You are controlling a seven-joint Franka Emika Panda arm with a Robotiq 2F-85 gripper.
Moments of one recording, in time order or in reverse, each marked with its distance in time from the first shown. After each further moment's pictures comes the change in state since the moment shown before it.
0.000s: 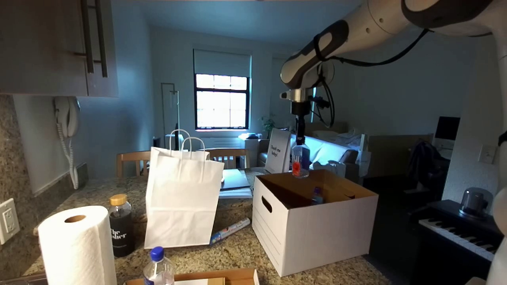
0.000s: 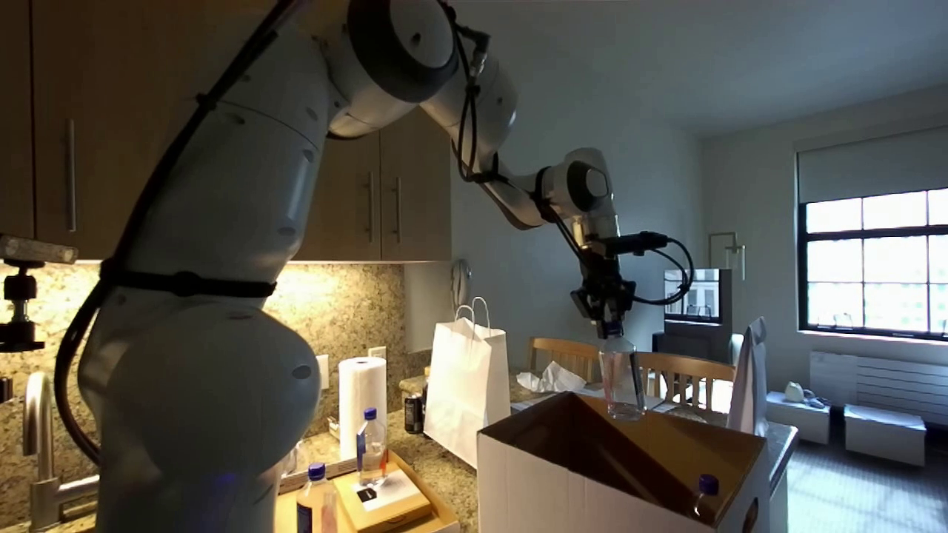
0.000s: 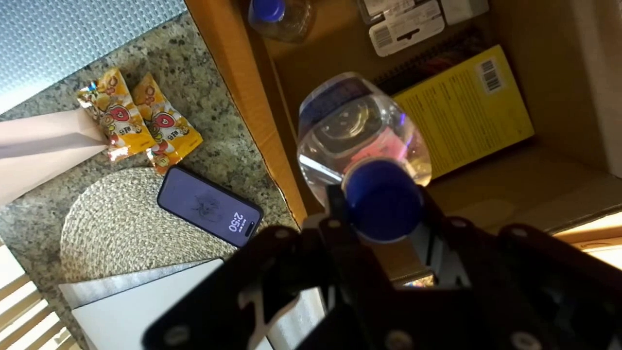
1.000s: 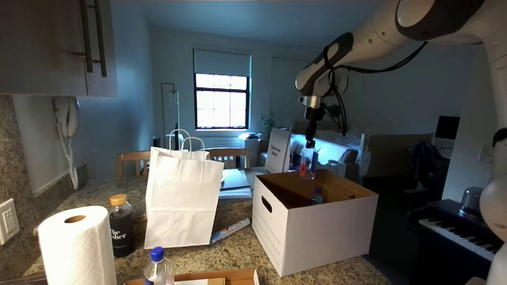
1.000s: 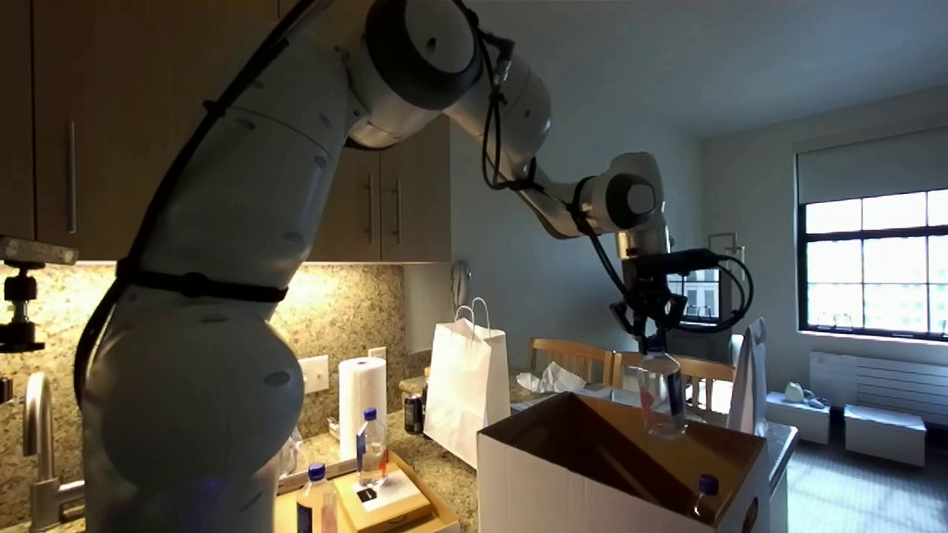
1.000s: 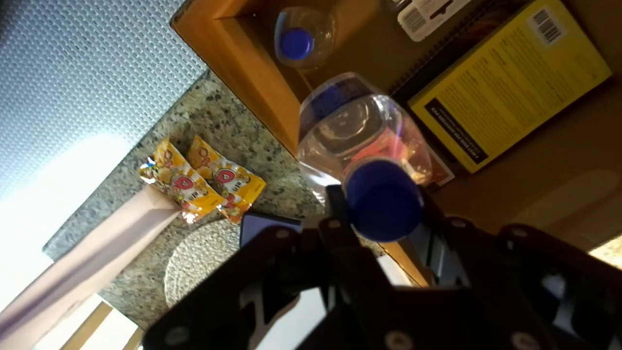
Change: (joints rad) arm -0.128 0.067 -0.010 0.012 0.124 0.119 0.117
